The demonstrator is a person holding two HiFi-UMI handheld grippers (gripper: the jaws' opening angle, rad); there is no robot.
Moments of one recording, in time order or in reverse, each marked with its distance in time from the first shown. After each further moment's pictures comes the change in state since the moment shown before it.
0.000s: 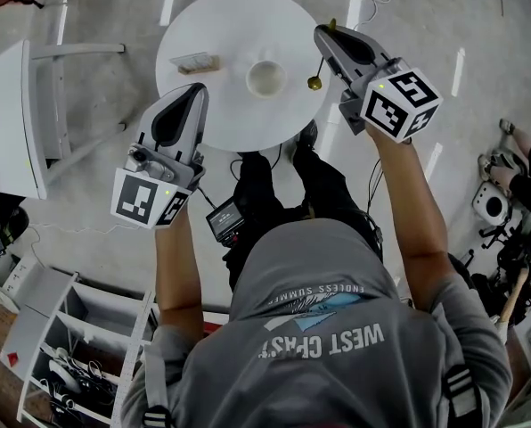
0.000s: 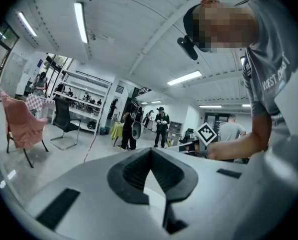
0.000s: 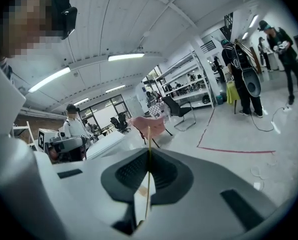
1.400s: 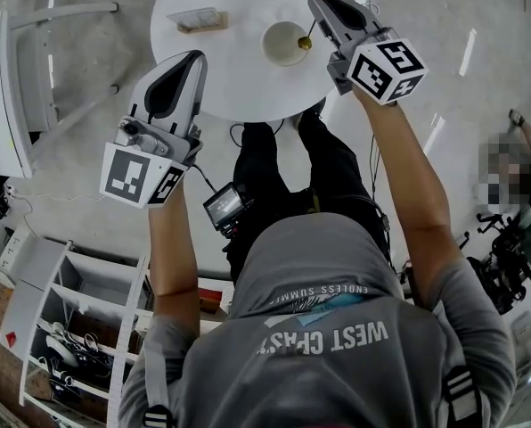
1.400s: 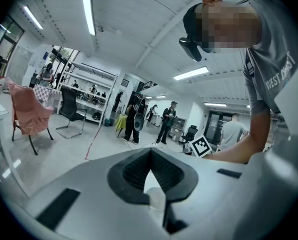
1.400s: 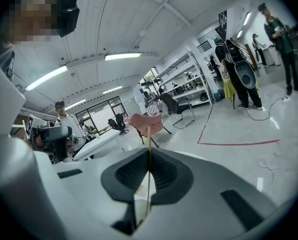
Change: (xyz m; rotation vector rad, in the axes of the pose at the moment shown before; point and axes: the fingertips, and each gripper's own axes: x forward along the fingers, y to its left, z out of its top) left arm -0.007 0.026 -0.053 -0.061 0.073 0.034; right arm 0.063 -0.025 -0.081 0.041 -0.037 -0.011
